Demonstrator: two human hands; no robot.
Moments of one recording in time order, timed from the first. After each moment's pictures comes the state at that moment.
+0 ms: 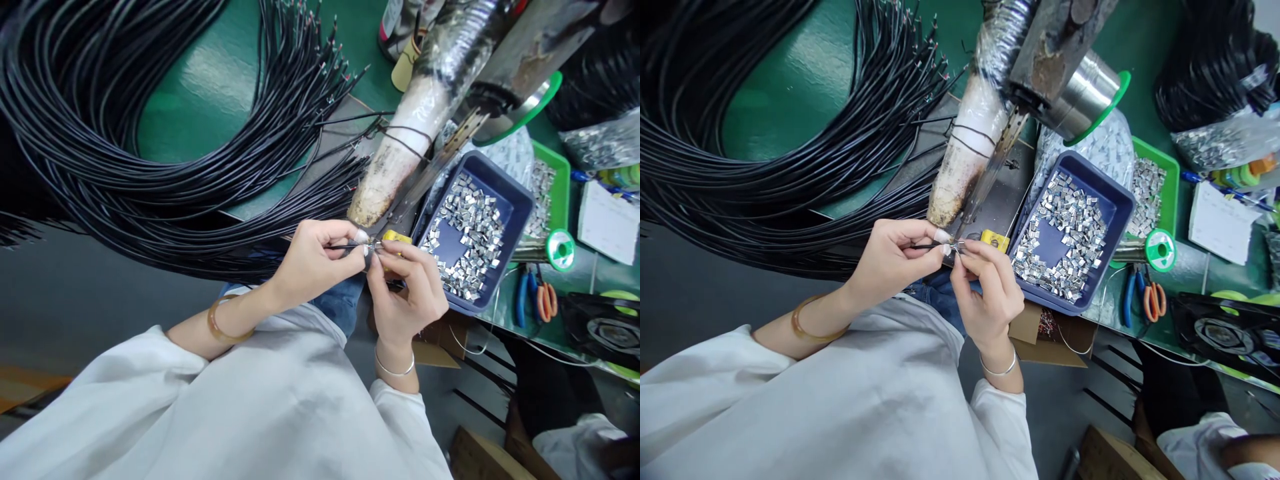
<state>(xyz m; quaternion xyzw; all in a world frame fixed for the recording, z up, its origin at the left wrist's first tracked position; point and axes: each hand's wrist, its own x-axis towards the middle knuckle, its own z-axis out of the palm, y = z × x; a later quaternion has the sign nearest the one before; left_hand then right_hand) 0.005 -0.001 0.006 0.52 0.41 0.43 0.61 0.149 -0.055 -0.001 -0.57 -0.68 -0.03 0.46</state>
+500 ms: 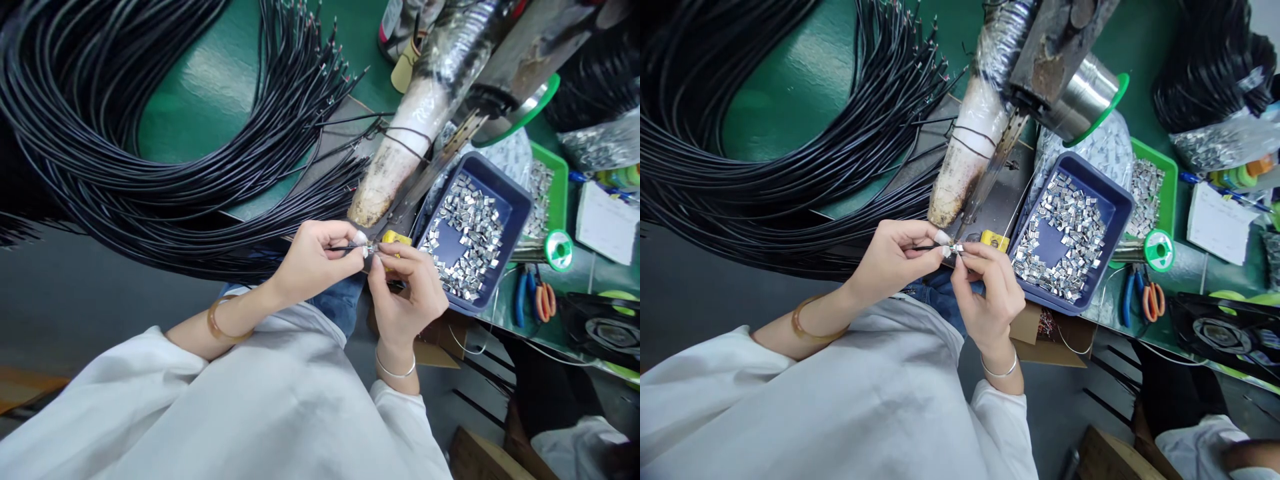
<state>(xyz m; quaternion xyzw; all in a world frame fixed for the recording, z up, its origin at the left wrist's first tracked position) 0.005 0.001 0.003 0.50 0.39 0.42 0.64 0.150 -0.056 0.002 -0.58 -0.68 0.01 0.45</state>
